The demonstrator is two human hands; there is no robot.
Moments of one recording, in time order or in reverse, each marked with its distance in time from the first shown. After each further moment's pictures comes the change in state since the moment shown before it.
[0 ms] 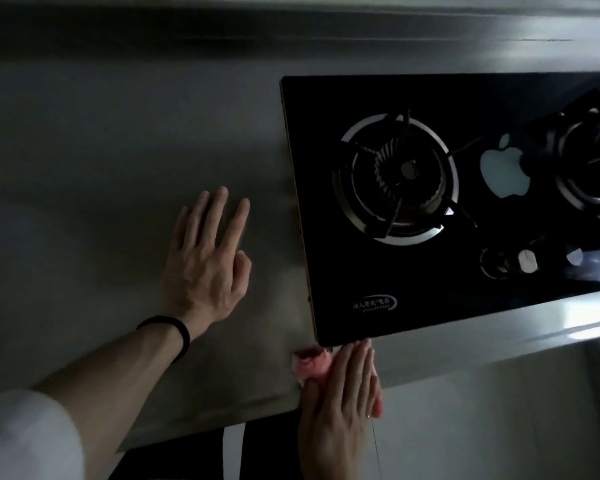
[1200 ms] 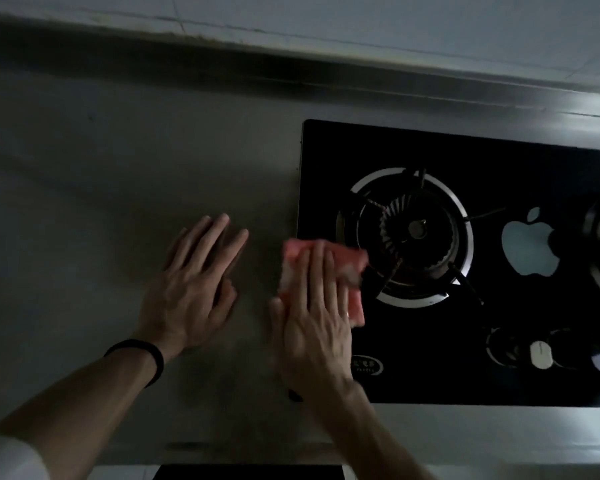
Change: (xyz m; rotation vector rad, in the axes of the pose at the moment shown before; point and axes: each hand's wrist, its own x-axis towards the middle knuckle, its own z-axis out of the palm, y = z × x) left_hand 0.001 0.001 -0.004 -0.055 -0.058 -0.044; right_hand 0.186 -0.049 -0.017 -0.089 -0.360 -0.483
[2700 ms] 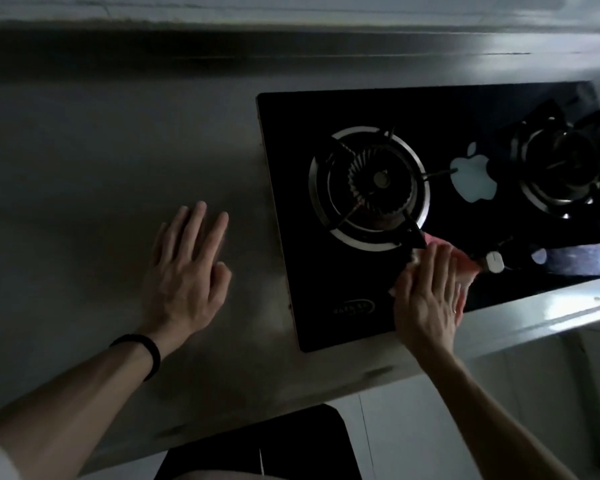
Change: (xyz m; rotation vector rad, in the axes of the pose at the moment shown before) left_hand -0.002 -0.005 0.004 -0.053 0.046 0.039; right_hand -0.073 0.115 -0.030 0.025 0.225 0.697
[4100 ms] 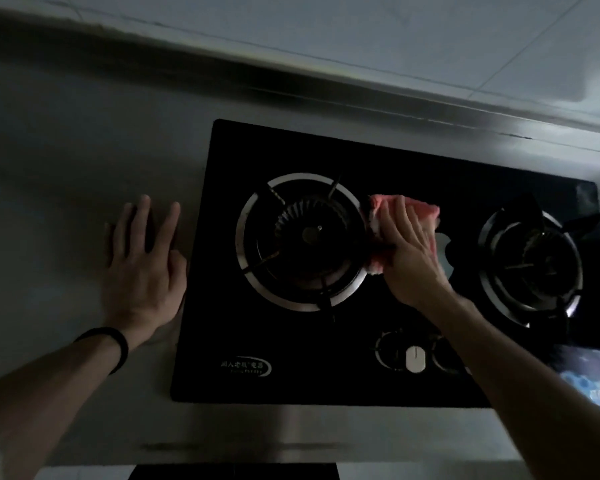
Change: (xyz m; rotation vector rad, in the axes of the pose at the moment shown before) left_hand 0.051 0.093 0.033 0.089 0.145 -0.428; right_hand 0.234 0.000 -0.085 -0.173 -0.362 -0.710
